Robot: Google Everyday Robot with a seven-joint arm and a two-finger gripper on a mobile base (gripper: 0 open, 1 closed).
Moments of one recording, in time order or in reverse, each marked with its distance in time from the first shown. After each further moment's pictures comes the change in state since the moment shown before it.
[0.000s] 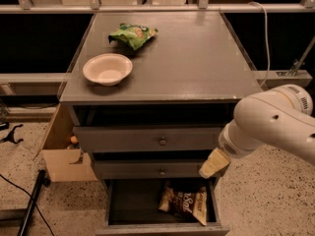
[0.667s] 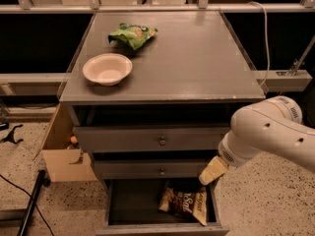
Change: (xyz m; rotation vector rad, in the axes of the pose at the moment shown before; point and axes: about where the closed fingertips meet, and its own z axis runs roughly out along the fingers) arm 0.021 0.008 0.039 -0.041 0.063 0.104
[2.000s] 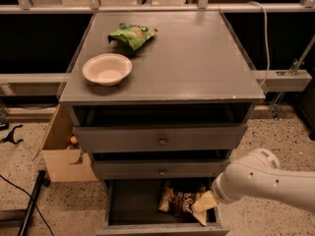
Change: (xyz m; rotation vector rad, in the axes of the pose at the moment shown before) arm 0.066 0.044 0.134 -0.079 0.023 0.198
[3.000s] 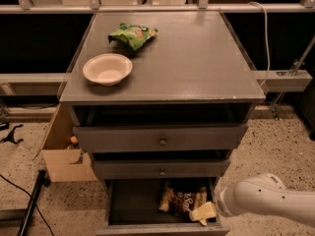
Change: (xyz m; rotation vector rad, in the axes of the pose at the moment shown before) arm 0.027 0.005 0.068 -0.127 -0.087 0.148
